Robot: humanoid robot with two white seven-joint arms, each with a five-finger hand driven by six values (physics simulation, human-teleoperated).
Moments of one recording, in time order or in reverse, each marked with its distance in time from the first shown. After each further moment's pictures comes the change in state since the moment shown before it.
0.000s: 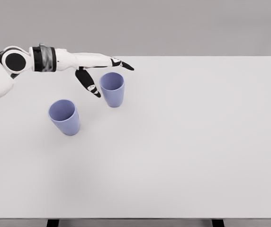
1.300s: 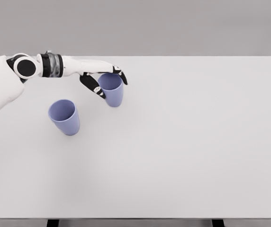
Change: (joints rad) left arm 0.034 -0.081 0.028 0.136 -0.078 0.001 0.000; right arm 0.000 0.000 0.000 0.000 0.000 0.000 0.000
